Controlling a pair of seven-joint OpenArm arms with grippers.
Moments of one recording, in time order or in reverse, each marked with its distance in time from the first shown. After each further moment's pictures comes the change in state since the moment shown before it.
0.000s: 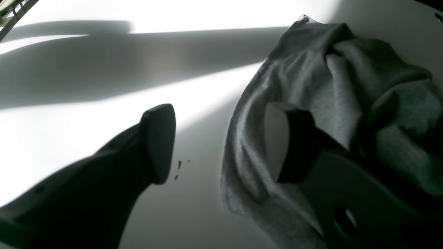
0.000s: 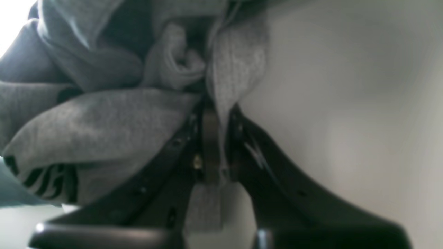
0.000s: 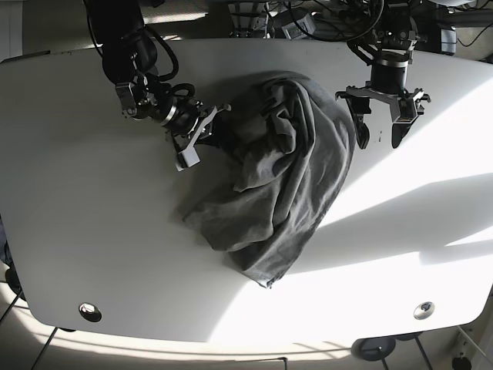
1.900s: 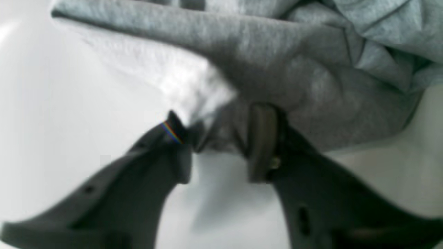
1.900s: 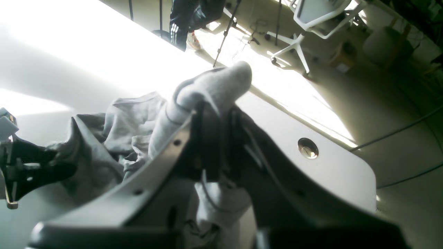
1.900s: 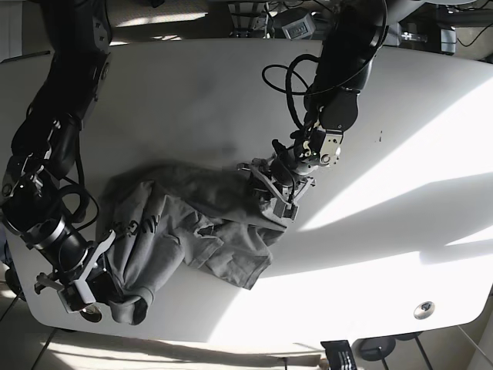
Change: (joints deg) left arm -46.7 1.9 30.7 -48.3 -13.3 -0.6 20.7; right arm 30.1 3.3 28.3 26.3 -10.3 11.0 -33.5
